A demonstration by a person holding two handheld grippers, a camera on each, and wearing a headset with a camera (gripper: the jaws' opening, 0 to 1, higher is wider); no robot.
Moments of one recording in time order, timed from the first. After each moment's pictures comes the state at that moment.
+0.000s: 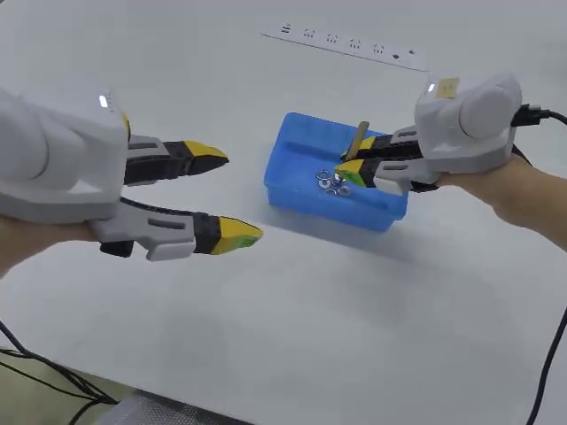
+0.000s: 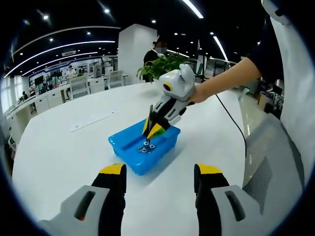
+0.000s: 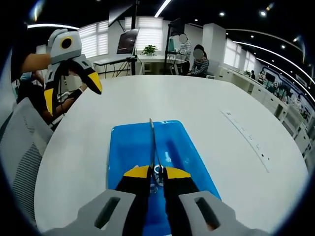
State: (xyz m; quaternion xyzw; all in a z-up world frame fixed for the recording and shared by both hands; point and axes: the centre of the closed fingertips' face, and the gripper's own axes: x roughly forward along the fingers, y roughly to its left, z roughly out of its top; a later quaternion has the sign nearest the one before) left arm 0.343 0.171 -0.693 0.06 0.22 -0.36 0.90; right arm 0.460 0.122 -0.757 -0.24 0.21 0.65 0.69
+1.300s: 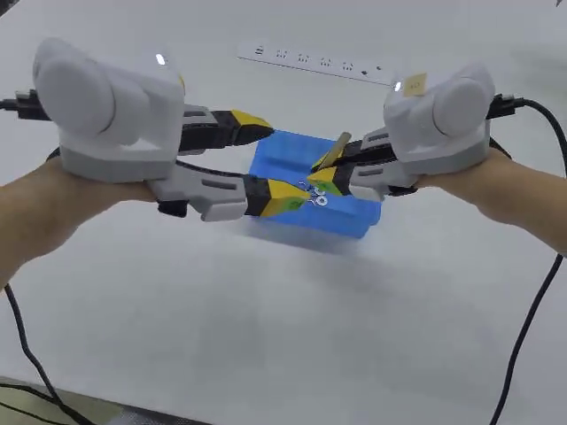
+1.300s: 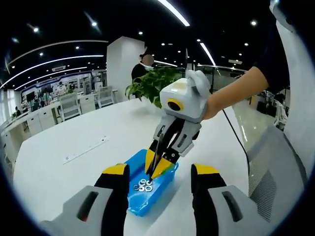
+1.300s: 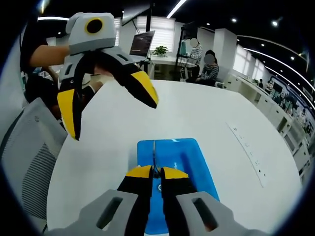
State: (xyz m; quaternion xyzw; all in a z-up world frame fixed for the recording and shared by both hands) left arm 0.396 0.115 -0.647 0.08 0.16 -0.40 0.90; right arm 0.420 0.123 -0.716 -0.28 0.19 0.68 0.66
